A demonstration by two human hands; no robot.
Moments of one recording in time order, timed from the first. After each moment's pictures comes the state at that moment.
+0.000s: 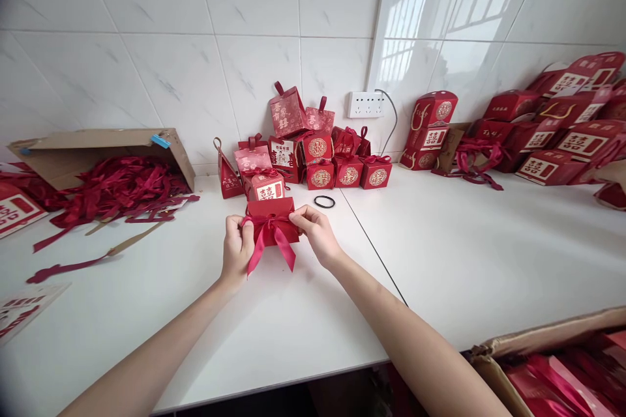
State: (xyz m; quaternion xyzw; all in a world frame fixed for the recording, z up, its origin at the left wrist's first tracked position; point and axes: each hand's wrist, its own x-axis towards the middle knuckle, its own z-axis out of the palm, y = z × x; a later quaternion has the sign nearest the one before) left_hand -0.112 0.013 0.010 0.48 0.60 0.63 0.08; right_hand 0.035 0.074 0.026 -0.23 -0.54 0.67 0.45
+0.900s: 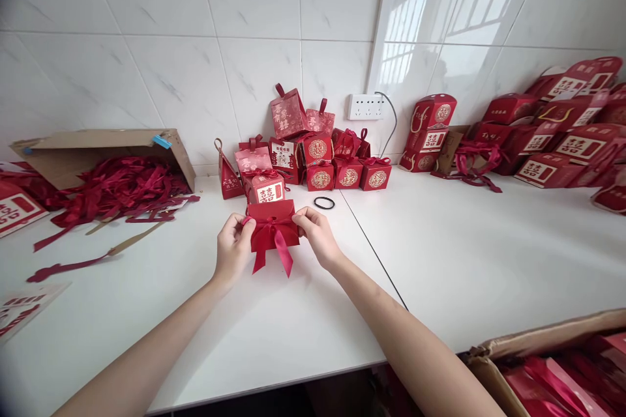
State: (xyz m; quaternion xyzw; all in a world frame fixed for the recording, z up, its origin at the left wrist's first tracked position) left_hand -0.118 0.010 0.016 0.47 0.57 0.65 0.16; right_hand 0.035 0.073 0.028 -0.26 -0.55 0.65 0.45
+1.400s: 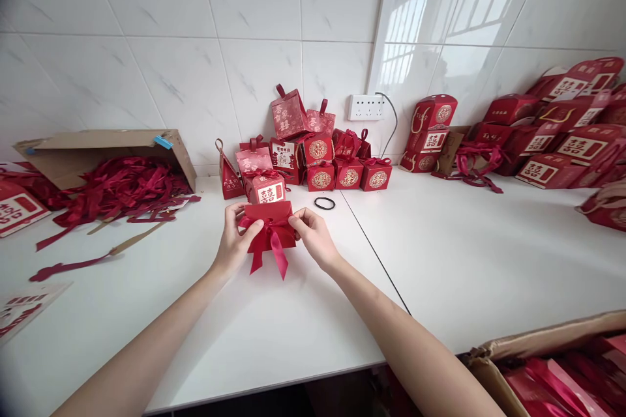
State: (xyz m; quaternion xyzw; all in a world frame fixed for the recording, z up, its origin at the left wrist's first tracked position) left_hand -0.127 0.015 0.020 0.50 0.55 0.64 0.19; right_hand 0.030 0.070 0.026 -0.27 -0.59 0.62 0.44
